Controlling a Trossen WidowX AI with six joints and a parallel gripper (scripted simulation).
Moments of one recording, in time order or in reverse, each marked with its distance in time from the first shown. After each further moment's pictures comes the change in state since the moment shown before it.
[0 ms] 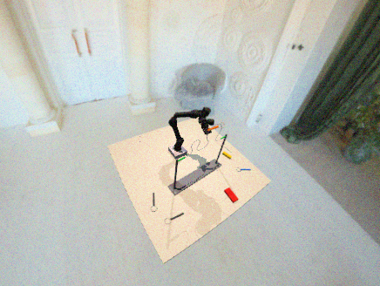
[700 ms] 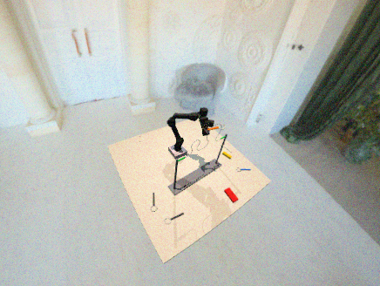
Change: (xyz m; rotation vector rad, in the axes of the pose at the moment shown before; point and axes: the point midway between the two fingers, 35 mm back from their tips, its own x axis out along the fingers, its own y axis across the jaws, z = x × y) arm 0.001 -0.009 0.001 -0.229 -0.031 -0.127
